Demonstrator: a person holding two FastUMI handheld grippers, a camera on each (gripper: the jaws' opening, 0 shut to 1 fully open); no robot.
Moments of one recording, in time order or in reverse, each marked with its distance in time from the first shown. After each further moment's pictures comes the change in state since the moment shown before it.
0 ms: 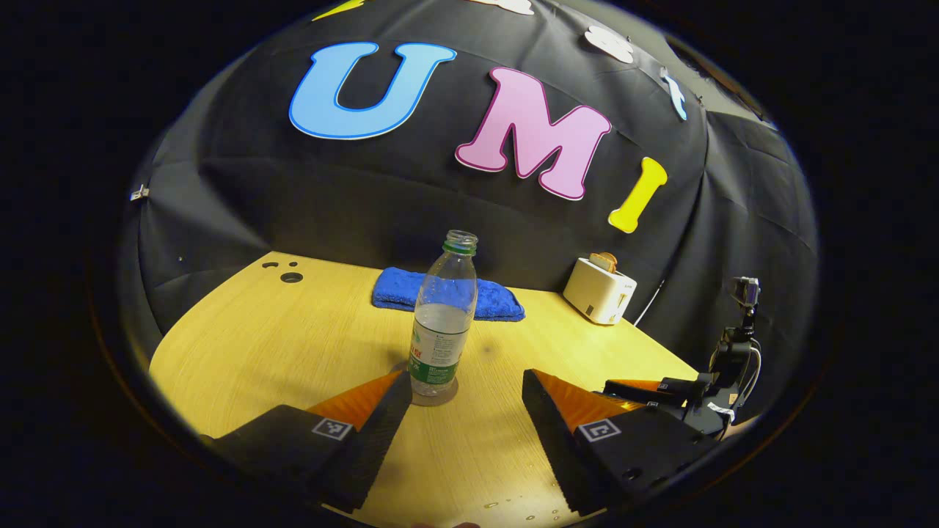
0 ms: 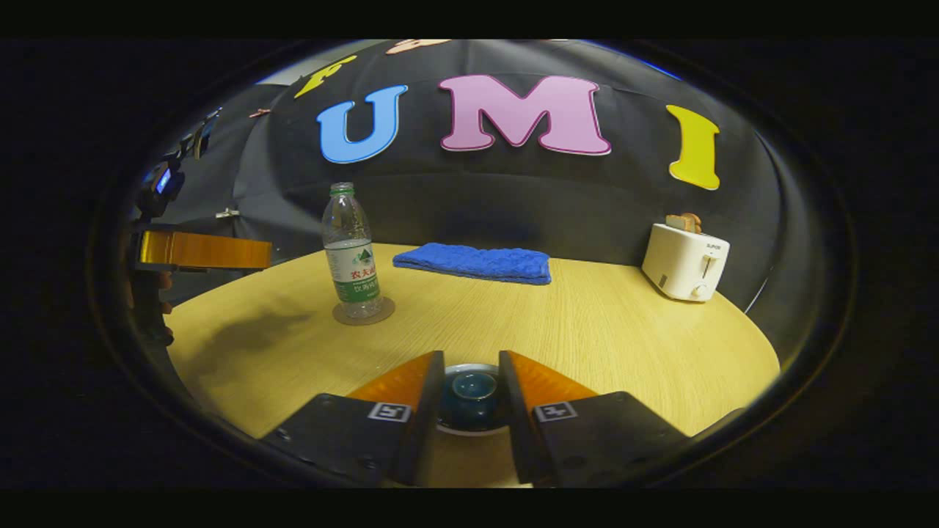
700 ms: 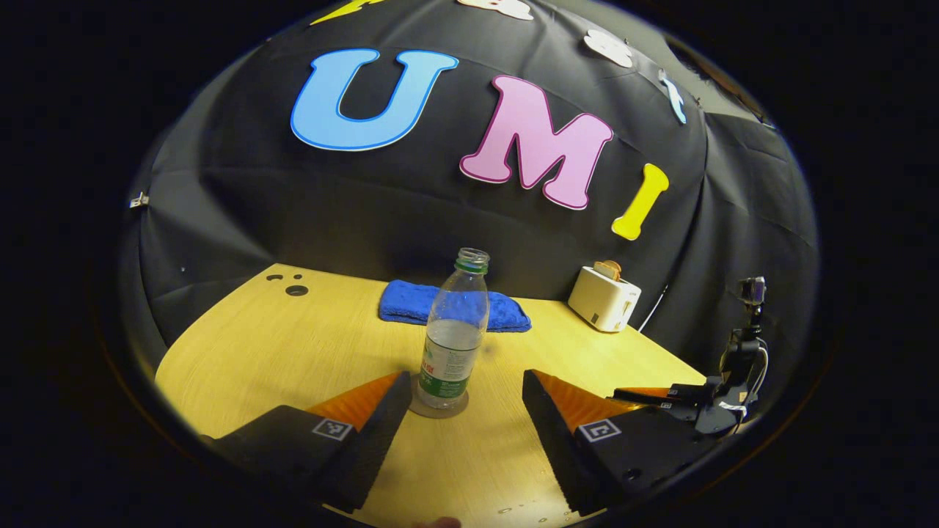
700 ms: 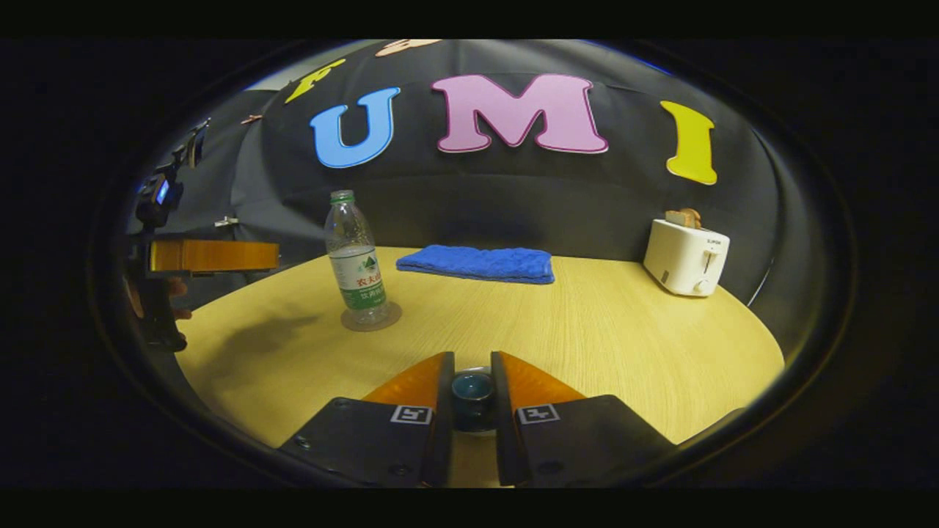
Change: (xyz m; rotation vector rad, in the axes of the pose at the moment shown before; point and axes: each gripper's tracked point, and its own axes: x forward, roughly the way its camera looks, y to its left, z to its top) left arm 0.002 0.010 0.013 0.000 -0.030 -0.009; right arm -0.001 0.004 0.006 0.016 0.013 -0.001
